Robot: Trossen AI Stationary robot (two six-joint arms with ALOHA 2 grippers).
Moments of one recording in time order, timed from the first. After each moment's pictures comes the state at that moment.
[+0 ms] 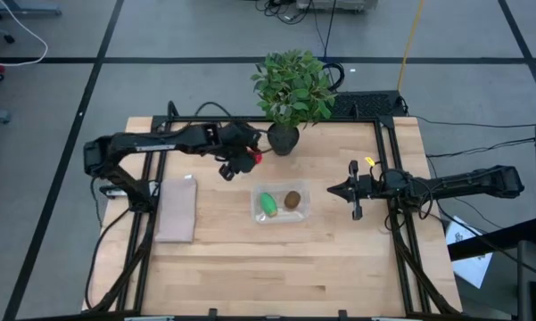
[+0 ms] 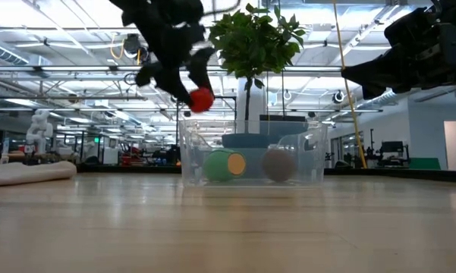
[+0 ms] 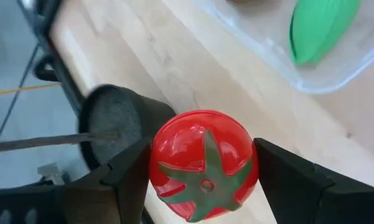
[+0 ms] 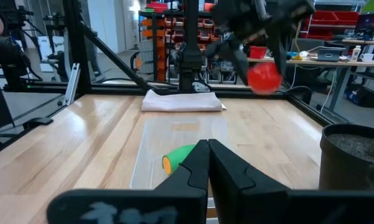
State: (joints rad) left arm 0.30 1.56 1.23 -0.58 0.03 1.12; right arm -0.02 0.58 0.02 0.55 -0.02 -0.03
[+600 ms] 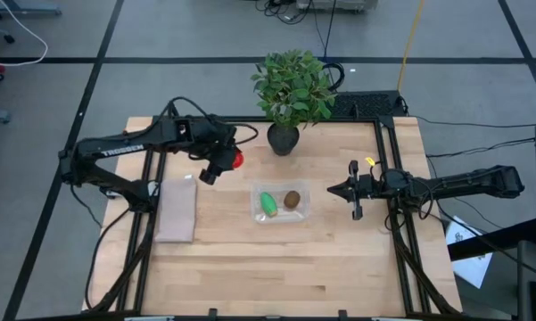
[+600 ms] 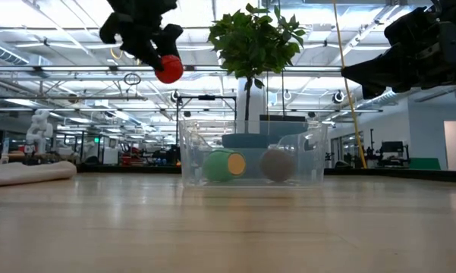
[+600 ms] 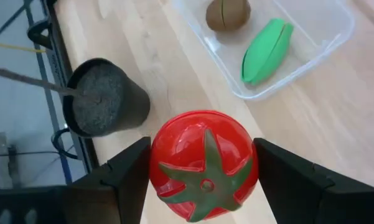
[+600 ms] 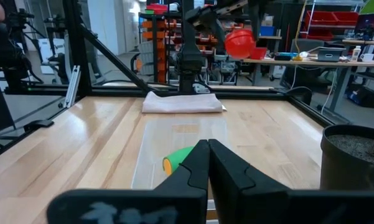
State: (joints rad) left arm 0.30 1.33 1.23 -0.82 0.10 0.82; right arm -0.02 0.58 0.02 0.55 -0.02 -0.02
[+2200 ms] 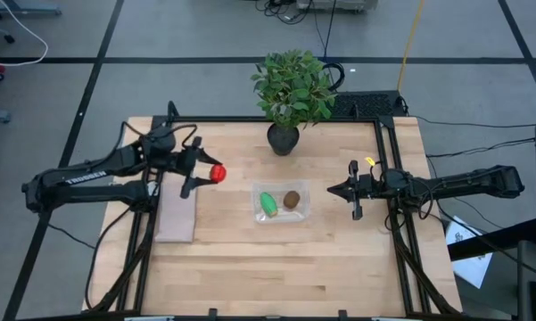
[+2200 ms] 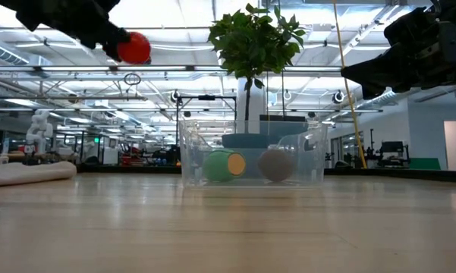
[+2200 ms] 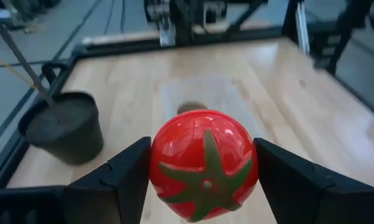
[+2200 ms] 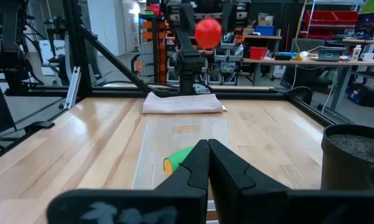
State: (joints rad) left arm 0.37 0.75 0.63 -0.30 0.45 0.26; right arm -0.02 0.58 0.02 0.56 -0.02 -0.01
